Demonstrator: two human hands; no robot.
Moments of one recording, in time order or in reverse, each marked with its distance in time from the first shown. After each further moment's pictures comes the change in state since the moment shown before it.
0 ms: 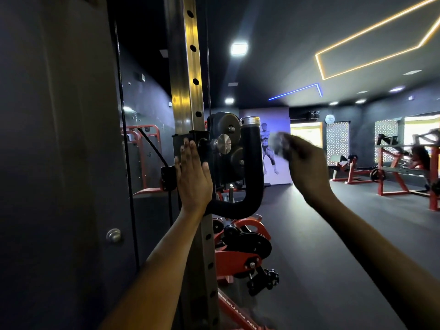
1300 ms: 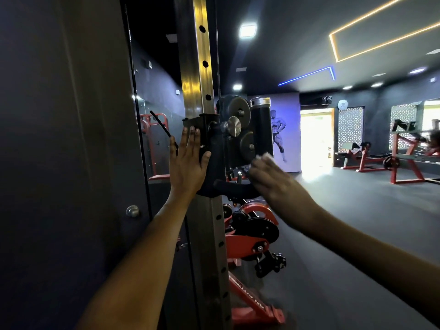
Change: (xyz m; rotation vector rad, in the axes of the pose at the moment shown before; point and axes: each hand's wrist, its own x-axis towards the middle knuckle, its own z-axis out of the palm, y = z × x) left_hand 0.005 -0.042 -0.033 0.313 -0.046 0.243; right_hand -0.069 0.017 0.028 -0.815 -0.279 -0.999
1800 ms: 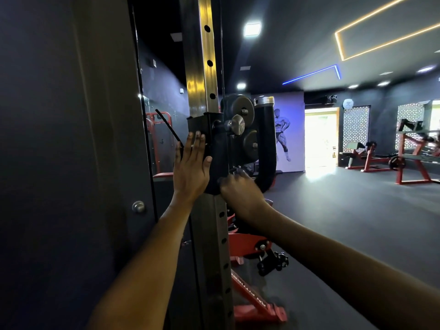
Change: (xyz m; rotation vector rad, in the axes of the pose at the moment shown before) left_hand -0.016 -0.003 0.002 -0.068 -0.002 0.027; right_hand 0.061 -0.060 0.005 0.031 -0.655 0.196
